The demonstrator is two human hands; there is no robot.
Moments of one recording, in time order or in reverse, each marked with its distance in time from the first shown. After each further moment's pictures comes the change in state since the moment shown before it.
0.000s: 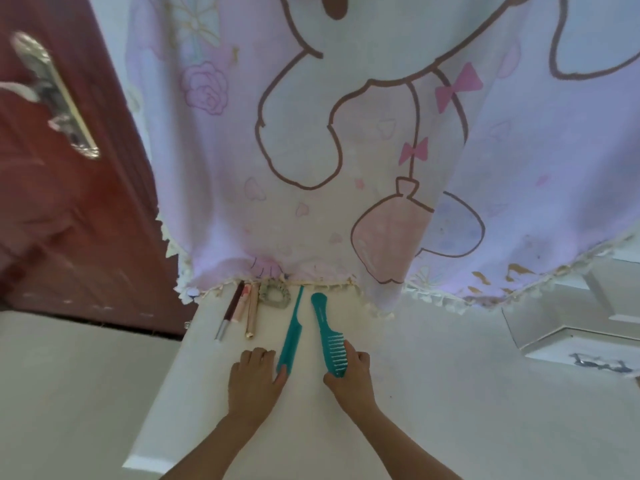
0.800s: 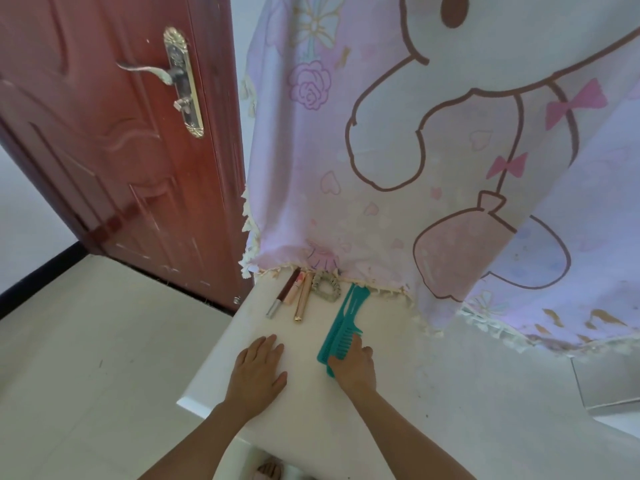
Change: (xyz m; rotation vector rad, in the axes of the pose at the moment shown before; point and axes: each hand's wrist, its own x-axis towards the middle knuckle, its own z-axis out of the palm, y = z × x) left_hand -0.046 -0.053 -0.020 0.077 -0.394 -0.156; right_hand 0.012 -0.036 0.046 -0.326 -0.138 0.071
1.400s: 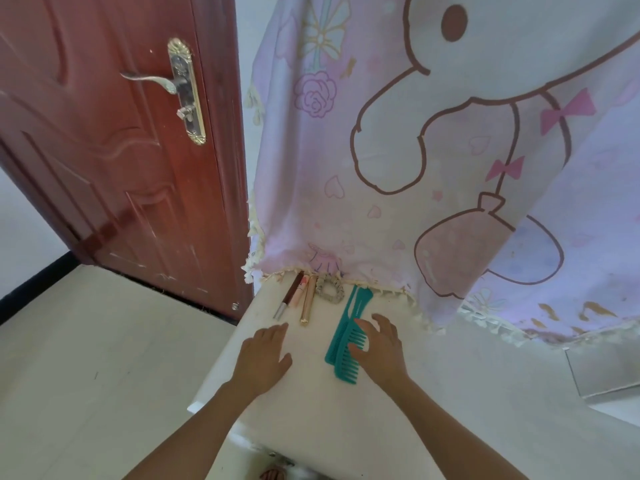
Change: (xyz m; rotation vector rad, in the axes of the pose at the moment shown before) left_hand 0.013 -0.001 -0.042 -0.085 0.104 0.036; right_hand -0.011 -0.002 -0.042 -0.272 0.166 -0.391
